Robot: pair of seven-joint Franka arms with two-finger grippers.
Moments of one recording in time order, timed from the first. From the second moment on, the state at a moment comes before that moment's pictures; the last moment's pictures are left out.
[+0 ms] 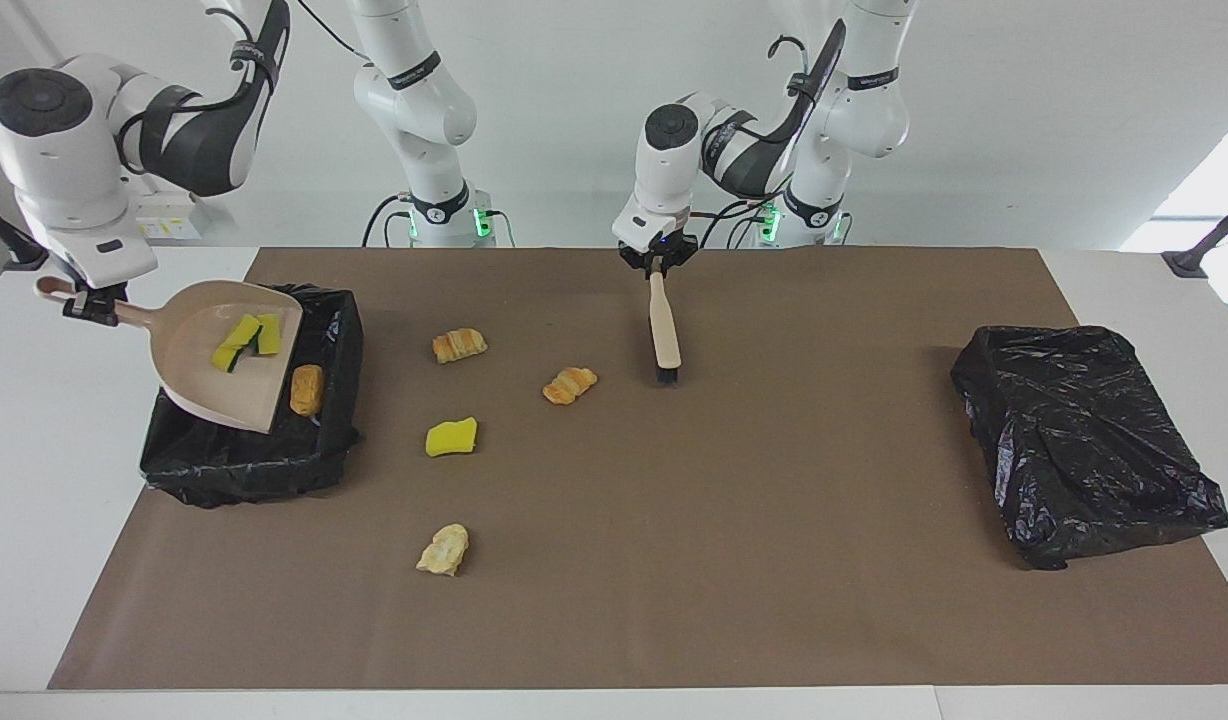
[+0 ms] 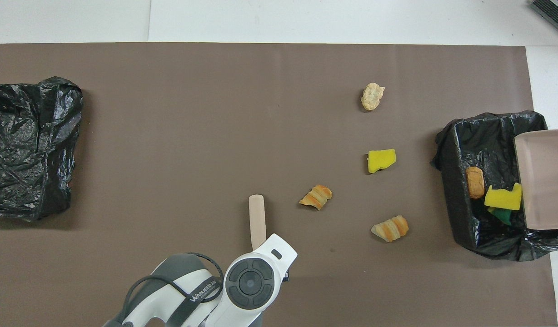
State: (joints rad) left arm -0.90 -0.04 -0.01 -2.33 -0.15 2.19 -0.81; right arm -0.54 -0.01 0.21 -1.82 -0.65 1.91 -1.68
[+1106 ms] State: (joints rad) left arm -0.63 -0.06 0.03 -2.16 -0.15 2.02 -0.65; right arm -0.31 -0.05 0.28 -1.79 -0.26 1.73 -0.99
